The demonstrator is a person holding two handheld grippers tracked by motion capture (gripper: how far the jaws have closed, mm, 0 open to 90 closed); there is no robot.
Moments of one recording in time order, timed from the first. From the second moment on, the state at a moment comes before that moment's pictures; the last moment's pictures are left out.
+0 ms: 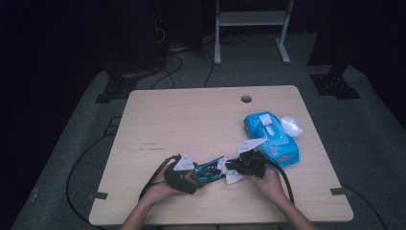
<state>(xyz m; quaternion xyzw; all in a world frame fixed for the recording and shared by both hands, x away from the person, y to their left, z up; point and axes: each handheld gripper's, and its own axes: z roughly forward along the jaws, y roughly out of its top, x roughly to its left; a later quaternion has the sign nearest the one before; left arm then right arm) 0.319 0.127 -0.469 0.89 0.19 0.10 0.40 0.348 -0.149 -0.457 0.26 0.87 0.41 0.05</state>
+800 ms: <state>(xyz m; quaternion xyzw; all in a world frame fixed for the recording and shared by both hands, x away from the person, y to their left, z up) 0.320 0.127 -0.470 0.90 0.19 0.10 0.39 0.343 -0.131 -0.453 0.23 0.88 0.42 0.05</state>
